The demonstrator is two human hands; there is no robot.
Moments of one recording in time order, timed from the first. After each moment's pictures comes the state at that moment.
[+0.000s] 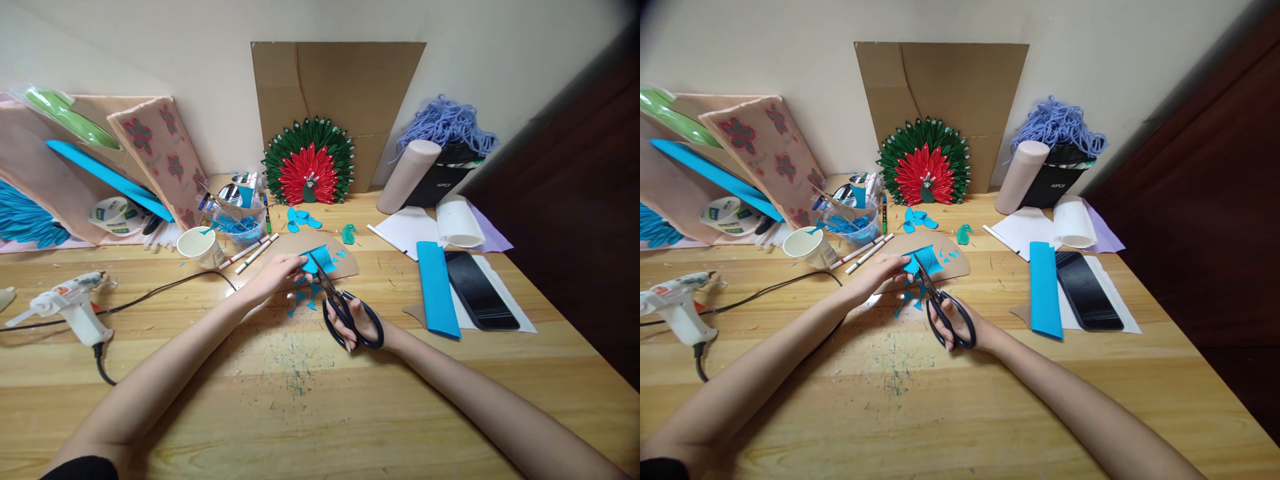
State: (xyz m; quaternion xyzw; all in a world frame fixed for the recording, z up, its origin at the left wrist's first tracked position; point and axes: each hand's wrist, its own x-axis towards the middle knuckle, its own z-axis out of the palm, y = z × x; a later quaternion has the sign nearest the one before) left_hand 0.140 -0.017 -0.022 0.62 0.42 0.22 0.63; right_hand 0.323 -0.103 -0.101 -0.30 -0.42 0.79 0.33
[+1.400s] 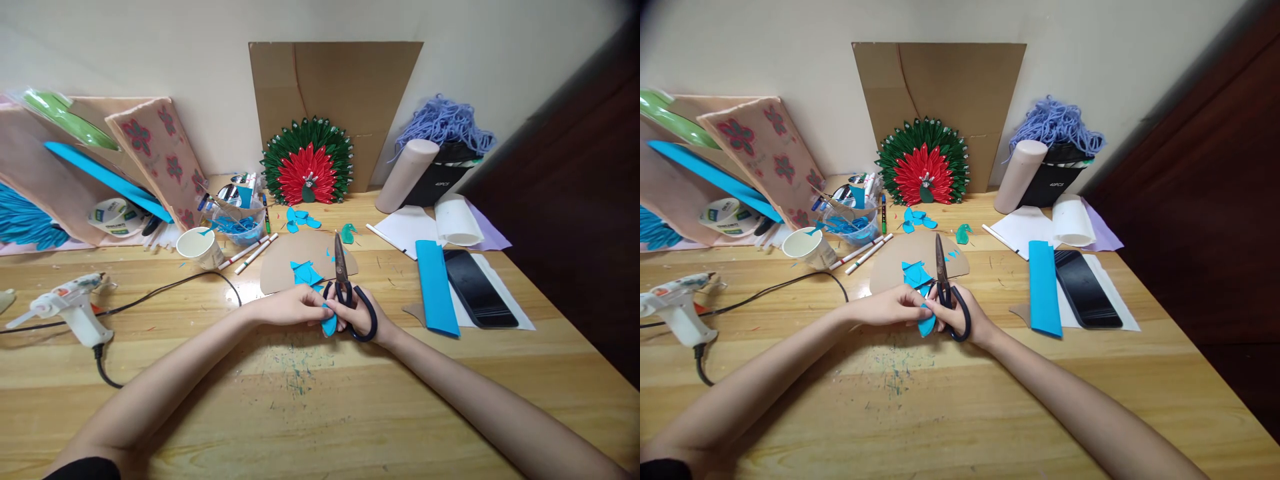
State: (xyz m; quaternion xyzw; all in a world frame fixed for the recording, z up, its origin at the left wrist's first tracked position) left_hand 0.148 -0.043 -0.029 0.72 0.21 0.00 0.66; right_hand 0.319 -0.105 -0.073 -0.42 -0.51 0.61 0.44
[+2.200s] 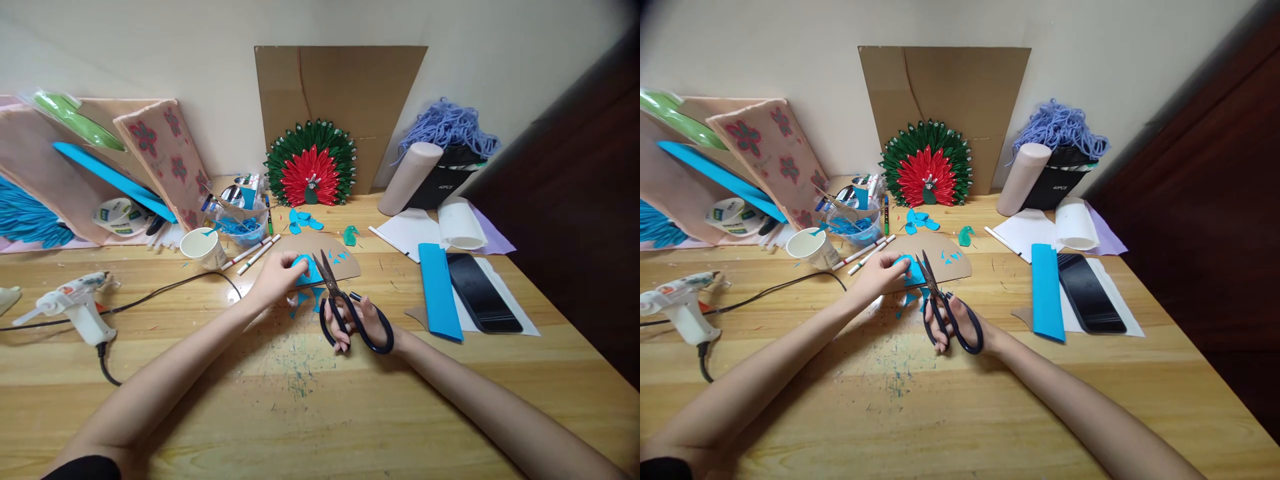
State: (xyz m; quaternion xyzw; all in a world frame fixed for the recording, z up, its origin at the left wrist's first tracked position) left_hand 0.143 -0.023 -0.026 0.67 0.45 0.29 0.51; right_hand 0.324 -0.111 -0.072 -0.32 -0.46 0.76 0.33
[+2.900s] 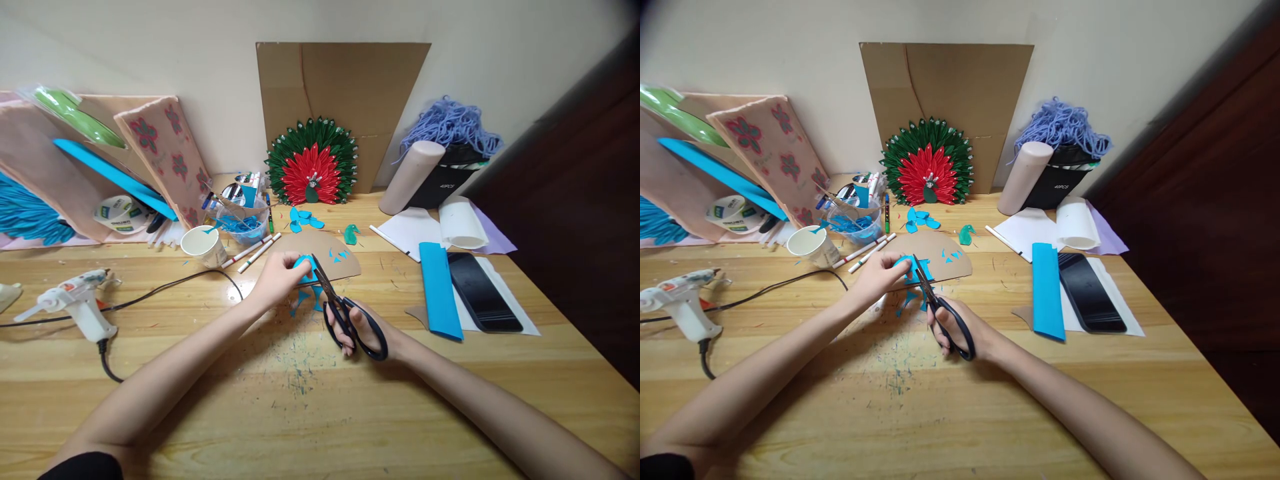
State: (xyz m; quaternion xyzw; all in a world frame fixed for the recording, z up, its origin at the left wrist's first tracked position) left_hand 0.146 -0.030 -0.019 0.66 0.46 0.29 0.51; right_hand 0.318 -0.119 -0.057 -0.37 -0.50 0.71 0.32
